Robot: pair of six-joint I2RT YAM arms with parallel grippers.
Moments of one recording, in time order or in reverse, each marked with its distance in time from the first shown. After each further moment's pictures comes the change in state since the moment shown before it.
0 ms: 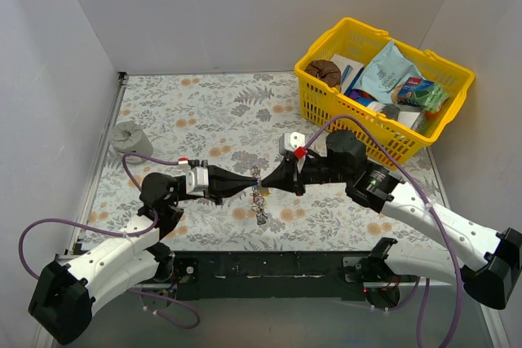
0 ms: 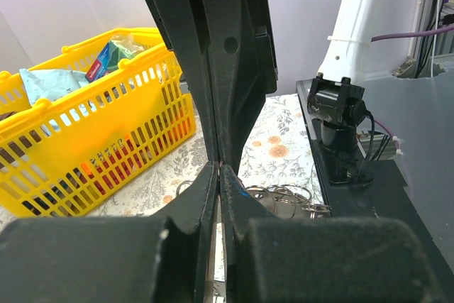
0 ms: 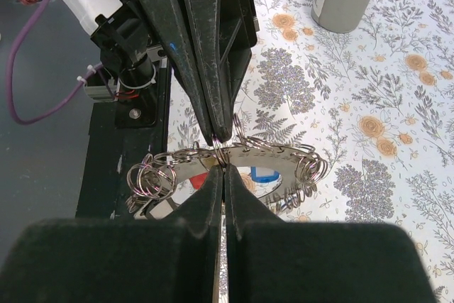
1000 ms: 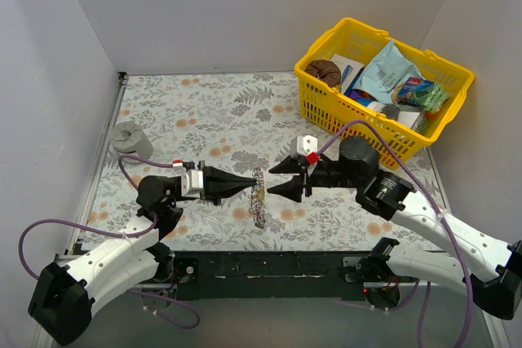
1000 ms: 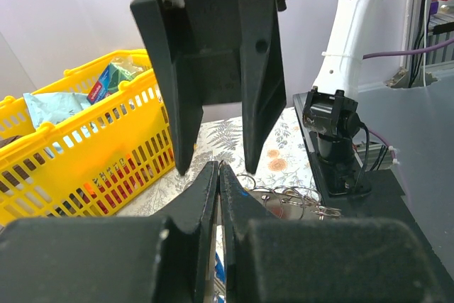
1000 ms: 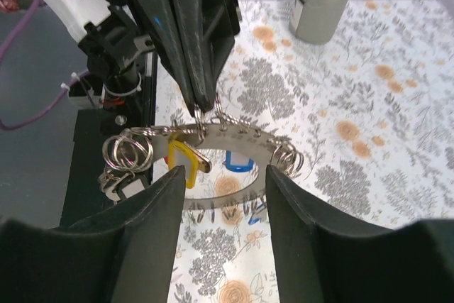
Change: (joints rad) left arm 0.000 -0.008 0.000 0.070 0.016 -0.038; right arm -0.001 -0.072 -0.054 0.019 0.042 -0.011
